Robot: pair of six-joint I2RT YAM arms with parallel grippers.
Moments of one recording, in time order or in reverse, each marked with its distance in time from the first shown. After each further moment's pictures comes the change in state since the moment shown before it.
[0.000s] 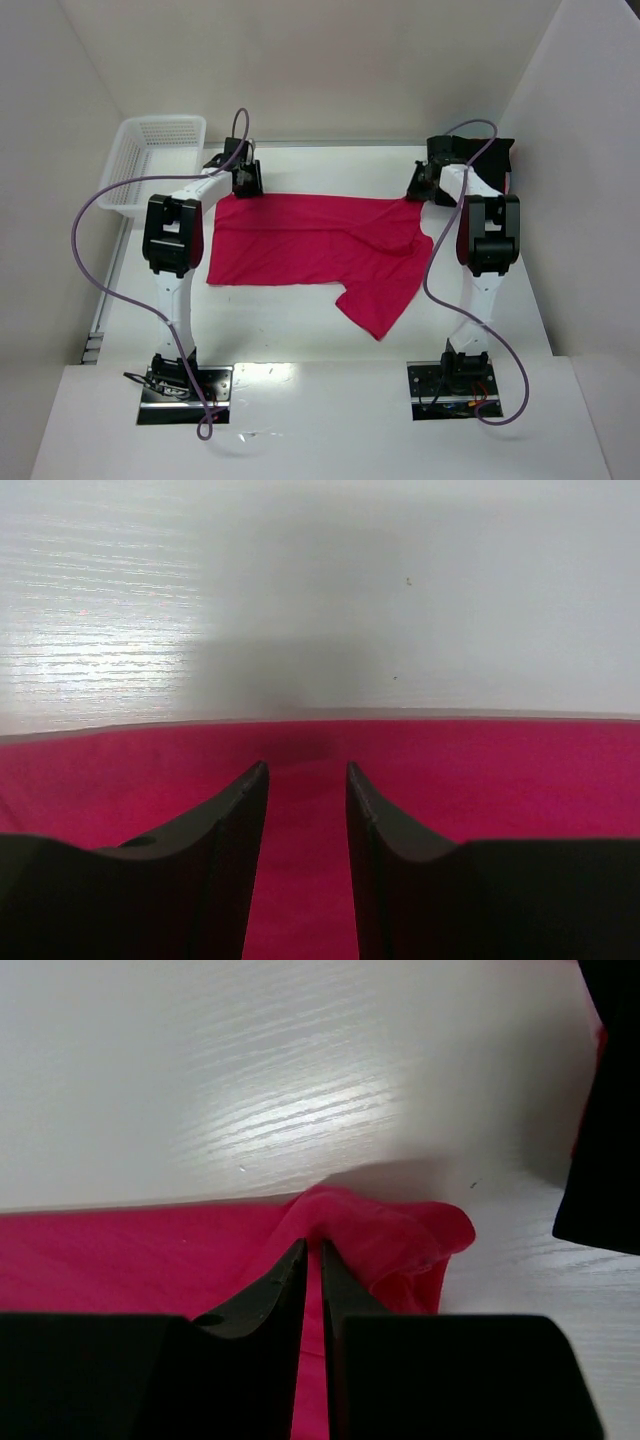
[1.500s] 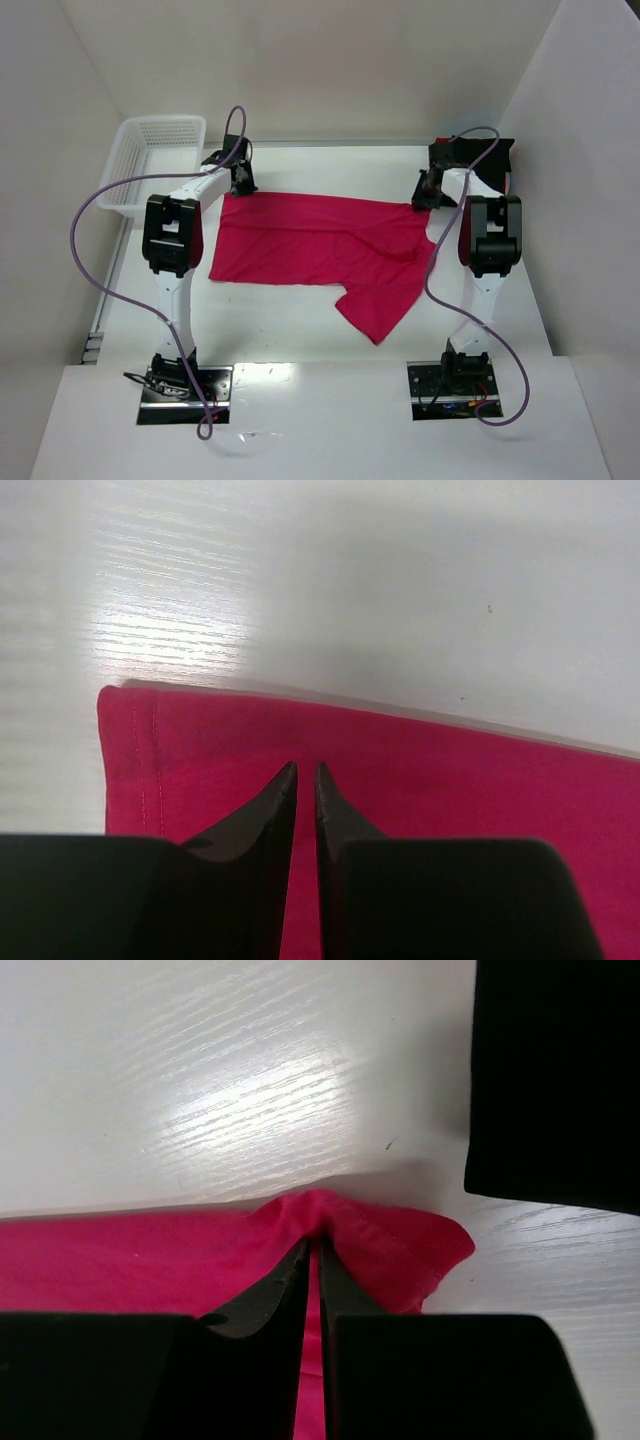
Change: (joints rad) left arm 0.001 0.003 0.042 -0.072 -0.132 -0.036; right arm -0.014 -0.018 -0.058 -0.032 0.088 -0.023
